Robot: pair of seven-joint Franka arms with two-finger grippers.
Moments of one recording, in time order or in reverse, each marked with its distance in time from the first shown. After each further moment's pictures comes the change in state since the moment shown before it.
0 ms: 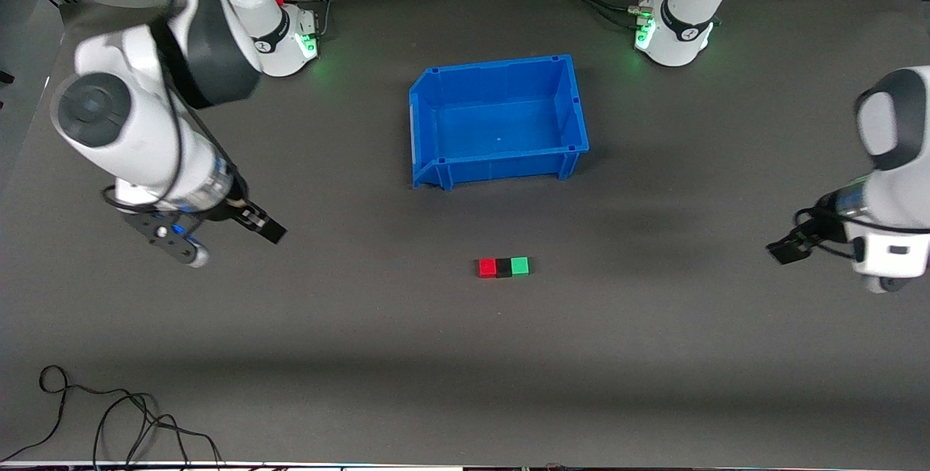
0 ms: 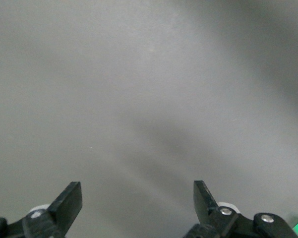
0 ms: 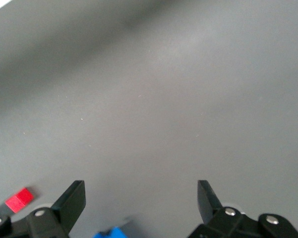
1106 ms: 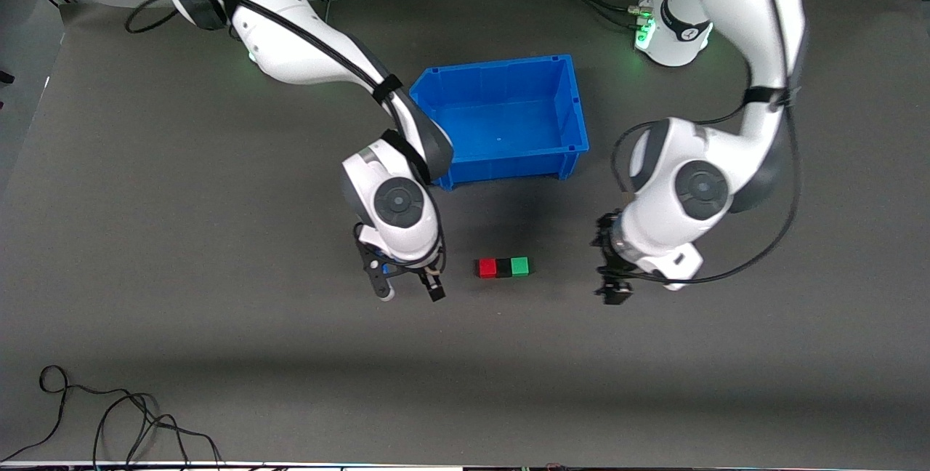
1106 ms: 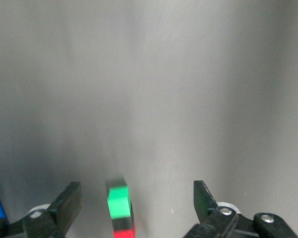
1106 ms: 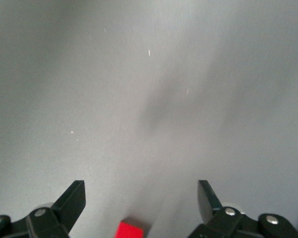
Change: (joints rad) left arm -0.369 0.199 -0.015 0.002 -0.160 0.415 -1.185; right arm 0.195 0.611 0.106 0.360 0.001 0.289 0.878
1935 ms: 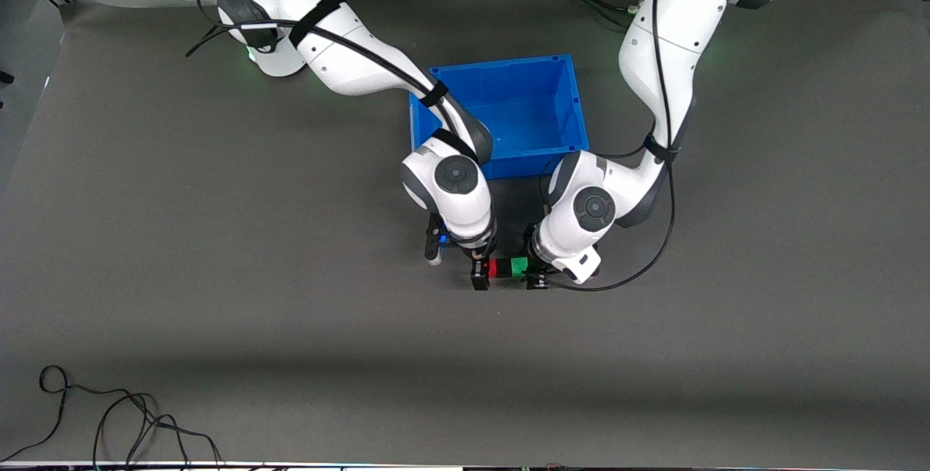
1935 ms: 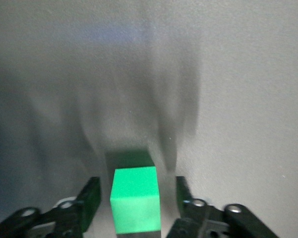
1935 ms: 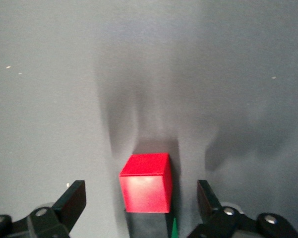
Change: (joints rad) left arm -0.096 0.304 -0.133 -0.005 -0.147 0.386 -0.166; right arm 0.142 0.209 0.013 0.066 -0.003 0.362 0.714
